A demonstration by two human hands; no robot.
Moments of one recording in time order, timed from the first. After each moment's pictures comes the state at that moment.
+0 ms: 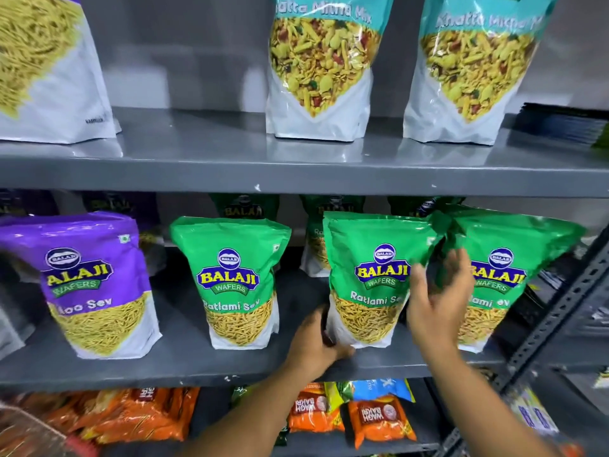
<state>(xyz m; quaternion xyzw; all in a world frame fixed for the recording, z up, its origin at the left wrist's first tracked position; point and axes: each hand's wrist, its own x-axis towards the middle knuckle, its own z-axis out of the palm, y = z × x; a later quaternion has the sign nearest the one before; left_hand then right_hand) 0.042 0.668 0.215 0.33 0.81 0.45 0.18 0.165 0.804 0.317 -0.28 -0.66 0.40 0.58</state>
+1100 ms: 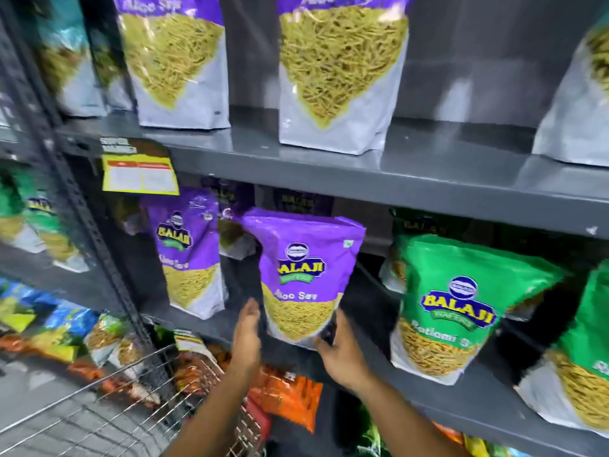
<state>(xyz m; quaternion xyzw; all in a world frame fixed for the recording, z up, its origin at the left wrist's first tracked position) -0.150 0.354 0.220 -0.04 0.65 0.76 0.01 -0.084 0.512 0.203 -0.10 -0.81 0.58 0.10</state>
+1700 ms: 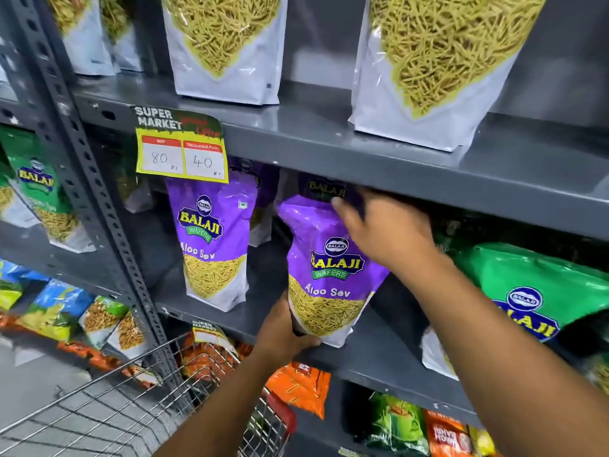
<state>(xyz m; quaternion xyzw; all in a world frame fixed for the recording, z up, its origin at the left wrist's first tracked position) -0.177 0.327 0.201 0.20 0.83 0.52 0.05 -0.128 0.469 0.443 -0.07 -0.97 0.06 0.24</state>
